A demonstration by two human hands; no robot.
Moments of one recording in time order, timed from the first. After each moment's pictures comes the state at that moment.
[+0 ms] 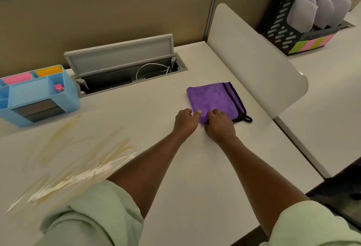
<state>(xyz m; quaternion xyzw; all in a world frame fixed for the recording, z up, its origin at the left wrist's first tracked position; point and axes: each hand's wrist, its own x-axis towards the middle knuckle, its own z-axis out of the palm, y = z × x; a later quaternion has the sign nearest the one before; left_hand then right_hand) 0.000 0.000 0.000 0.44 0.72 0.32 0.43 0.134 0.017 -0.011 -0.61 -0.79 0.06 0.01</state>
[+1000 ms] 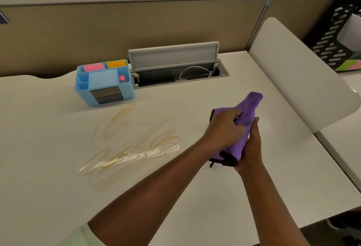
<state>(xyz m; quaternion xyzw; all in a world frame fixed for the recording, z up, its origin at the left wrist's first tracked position) -0.050 -0.117 0.116 0.56 0.61 0.36 0.43 0.051 -0.104 0.053 -0.36 -0.15 0.77 0.50</state>
